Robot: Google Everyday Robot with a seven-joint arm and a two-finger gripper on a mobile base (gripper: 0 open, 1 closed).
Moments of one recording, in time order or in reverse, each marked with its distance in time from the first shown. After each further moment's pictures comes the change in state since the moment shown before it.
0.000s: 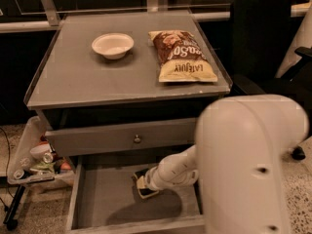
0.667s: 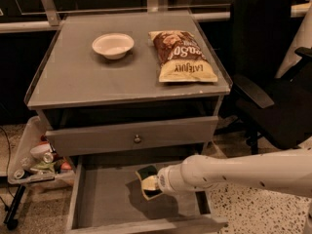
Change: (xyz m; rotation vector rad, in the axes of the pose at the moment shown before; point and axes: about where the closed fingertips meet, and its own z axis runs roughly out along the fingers) arm 0.013 0.028 -0.117 -0.145 -0.066 -0.058
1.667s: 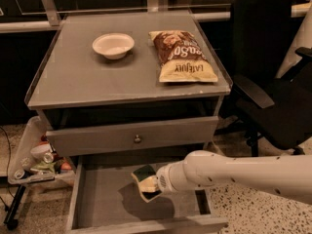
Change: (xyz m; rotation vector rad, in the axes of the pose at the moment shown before) arm -0.001 0.037 -0.037 -0.038 0.028 -0.101
